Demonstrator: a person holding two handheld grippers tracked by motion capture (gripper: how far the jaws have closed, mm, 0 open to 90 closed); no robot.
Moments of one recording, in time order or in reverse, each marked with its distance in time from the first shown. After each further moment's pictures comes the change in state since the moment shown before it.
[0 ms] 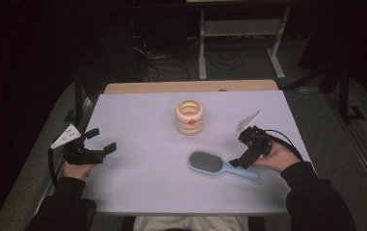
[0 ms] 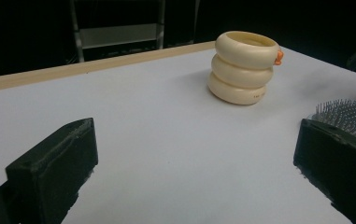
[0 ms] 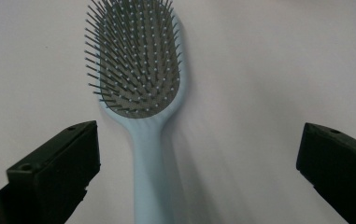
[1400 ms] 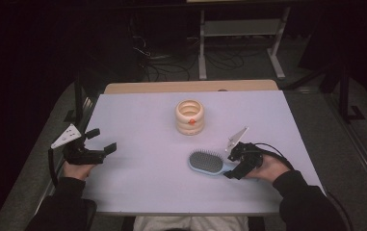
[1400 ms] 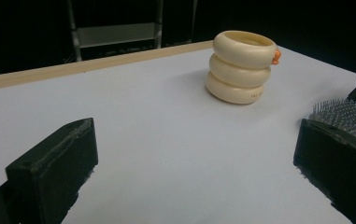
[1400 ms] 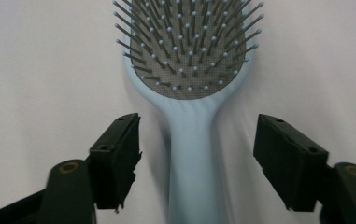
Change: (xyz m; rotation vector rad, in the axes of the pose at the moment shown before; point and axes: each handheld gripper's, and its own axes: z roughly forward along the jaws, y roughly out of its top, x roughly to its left) left arm 0.000 0.000 0.000 0.003 -0.010 -0.001; right arm 0.022 -0.012 0.039 0.076 0.053 -0.083
